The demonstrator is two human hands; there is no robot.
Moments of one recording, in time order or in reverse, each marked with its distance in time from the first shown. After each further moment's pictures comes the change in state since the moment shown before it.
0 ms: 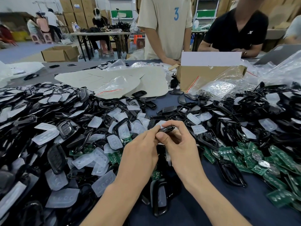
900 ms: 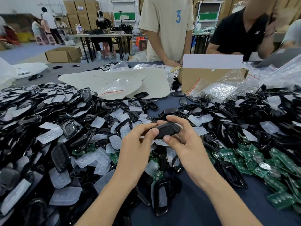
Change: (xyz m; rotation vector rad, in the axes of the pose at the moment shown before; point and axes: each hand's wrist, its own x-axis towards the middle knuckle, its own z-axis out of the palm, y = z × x) left_hand 0.010 -0.006 -0.004 -0.631 0.032 -0.331; right_hand 0.011 0.001 -0.021 0.030 -0.208 -0.047
